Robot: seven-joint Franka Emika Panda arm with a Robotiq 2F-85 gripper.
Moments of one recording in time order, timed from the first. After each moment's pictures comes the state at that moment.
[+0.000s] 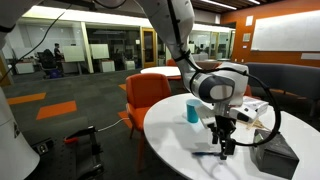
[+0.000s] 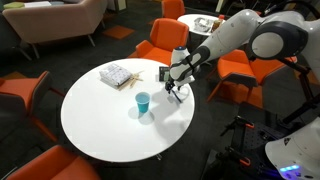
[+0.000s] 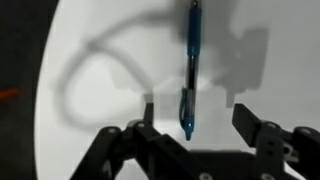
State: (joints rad) arm -0.20 0.95 -0.09 -1.65 0.12 2.56 0.20
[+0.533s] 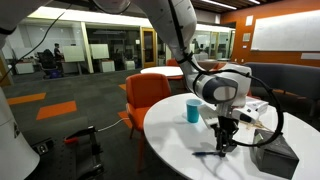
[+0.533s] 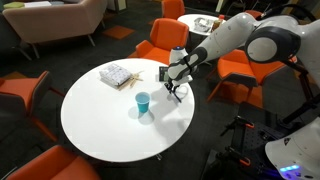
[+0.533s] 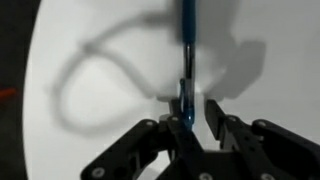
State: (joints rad) arm -0.20 0.99 -0.10 -1.57 0.13 2.52 0.20
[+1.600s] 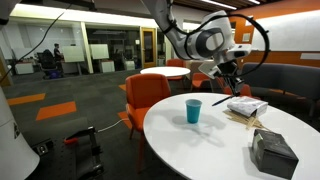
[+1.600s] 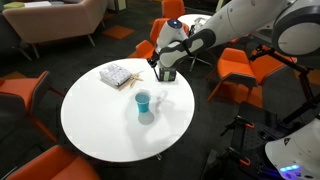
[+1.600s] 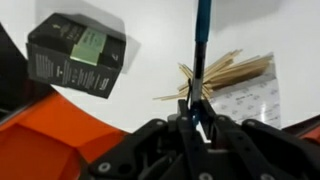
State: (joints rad) arm 0.06 0.74 -0.25 -1.63 0.05 2.82 0.36
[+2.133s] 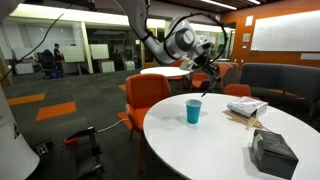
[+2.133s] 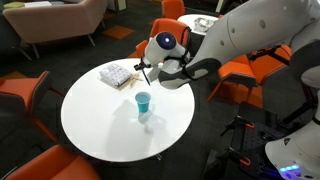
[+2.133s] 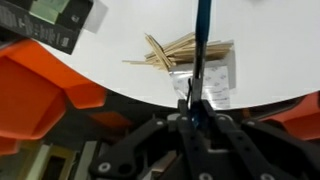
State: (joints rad) arm 0.55 0.75 -0.62 -1.78 -0.15 3.03 0.65
